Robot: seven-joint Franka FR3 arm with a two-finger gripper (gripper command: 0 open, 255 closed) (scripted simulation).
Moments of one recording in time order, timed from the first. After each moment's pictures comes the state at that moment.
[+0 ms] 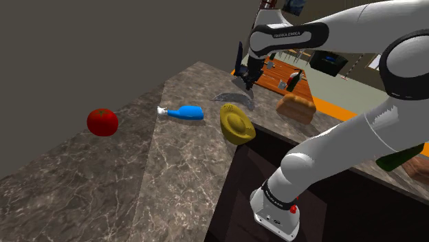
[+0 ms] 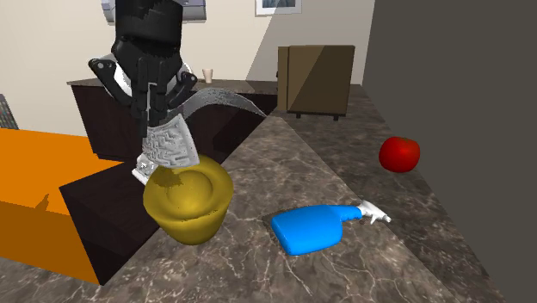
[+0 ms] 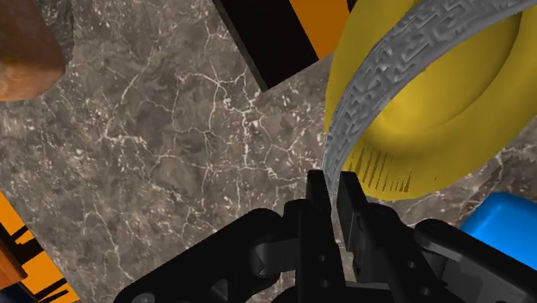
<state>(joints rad) -0.27 -0.33 -0.22 -2.29 -0.30 1.96 -0.10</state>
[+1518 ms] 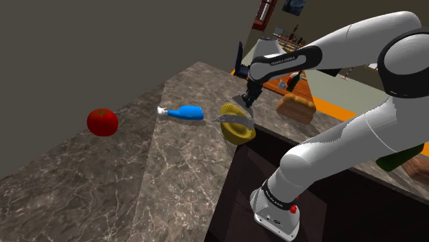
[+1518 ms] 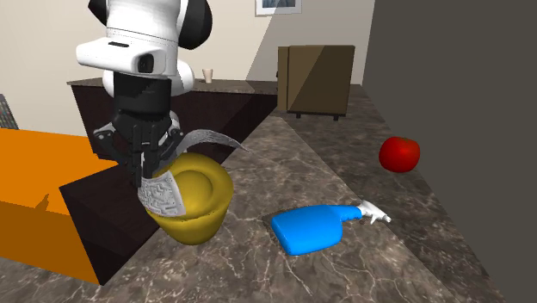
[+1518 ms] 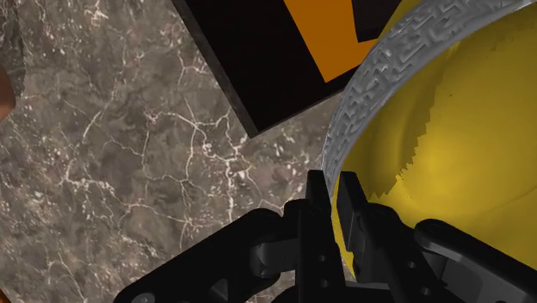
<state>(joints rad) -0.31 -0.33 -0.27 -2.54 -0.37 2.21 -0.08</state>
